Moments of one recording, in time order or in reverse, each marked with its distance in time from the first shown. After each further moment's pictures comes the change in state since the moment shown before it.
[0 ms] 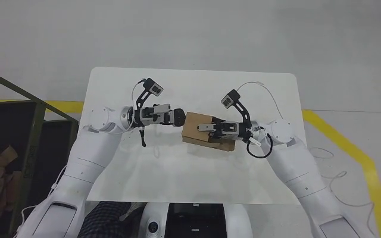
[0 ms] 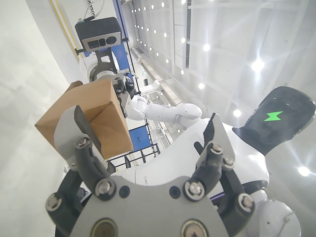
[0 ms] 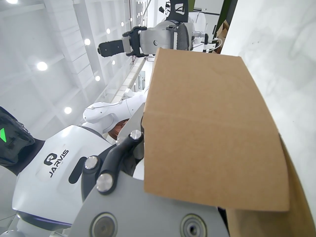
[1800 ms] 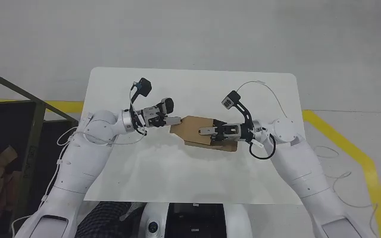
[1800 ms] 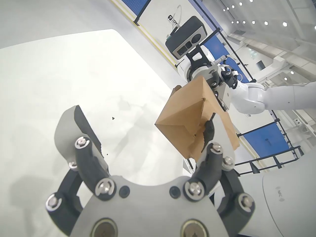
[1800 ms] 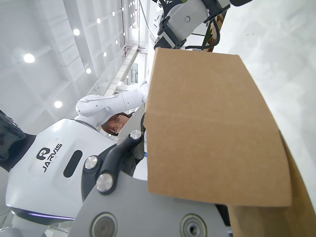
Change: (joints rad) left arm 0.116 0.045 -0.082 -0.175 0.889 -0.409 0.538; right arm -0.003 0.012 0.024 -0.032 -0.050 0.016 0.049
